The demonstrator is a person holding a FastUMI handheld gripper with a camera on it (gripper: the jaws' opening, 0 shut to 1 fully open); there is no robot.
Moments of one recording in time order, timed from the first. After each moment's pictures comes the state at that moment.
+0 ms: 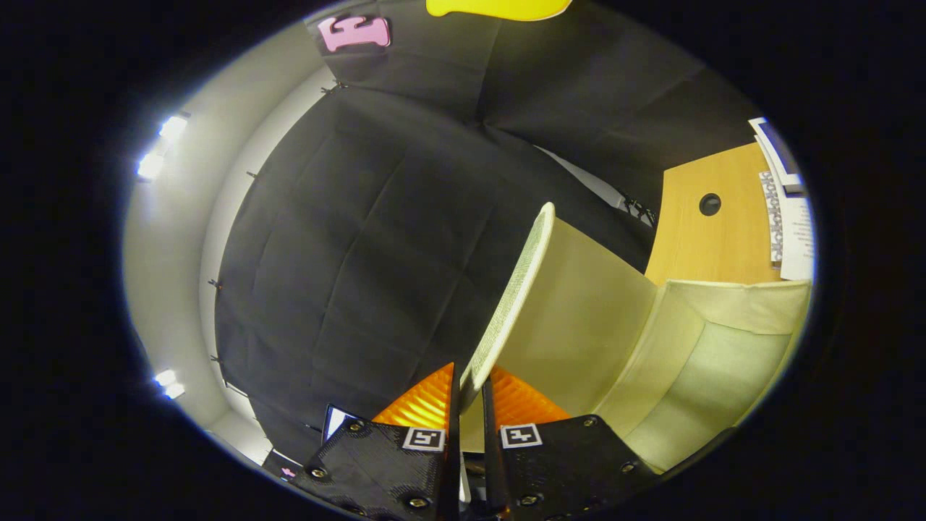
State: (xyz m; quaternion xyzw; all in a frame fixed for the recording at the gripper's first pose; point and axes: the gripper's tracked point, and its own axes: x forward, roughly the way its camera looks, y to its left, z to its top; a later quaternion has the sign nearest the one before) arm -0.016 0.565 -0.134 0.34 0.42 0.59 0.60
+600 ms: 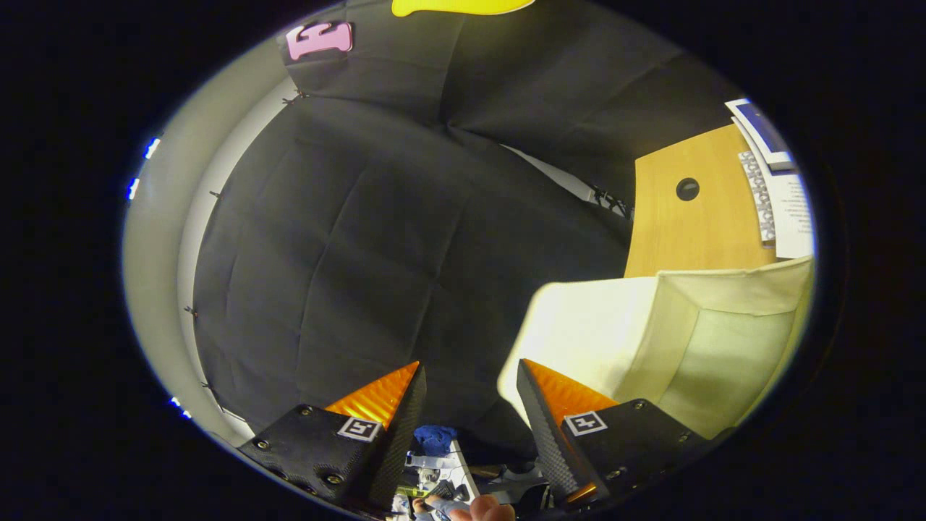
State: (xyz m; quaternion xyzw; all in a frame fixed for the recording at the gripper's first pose) arm 0.001 0.569 -0.147 0.36 0.46 0.53 0.62
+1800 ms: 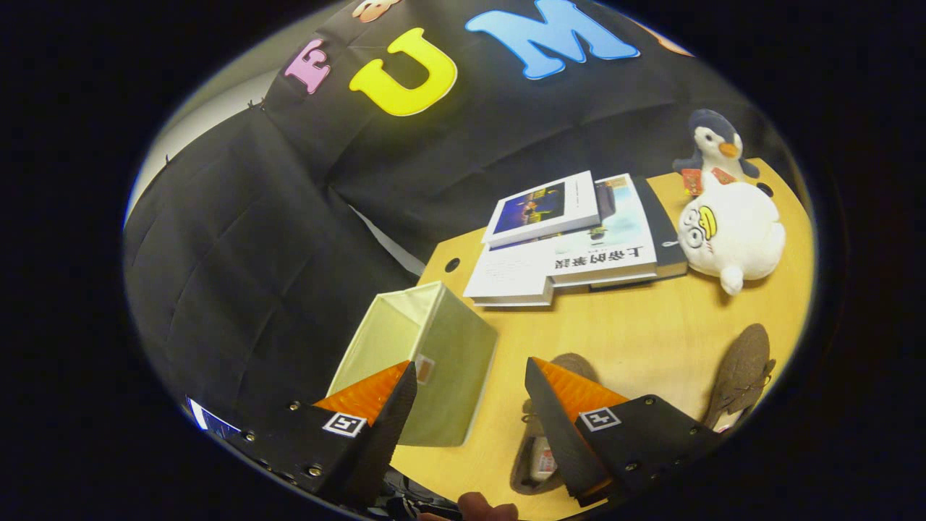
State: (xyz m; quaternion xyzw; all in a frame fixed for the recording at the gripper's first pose) arm -0.002 0.236 -0.268 0.22 0.41 0.28 0.84
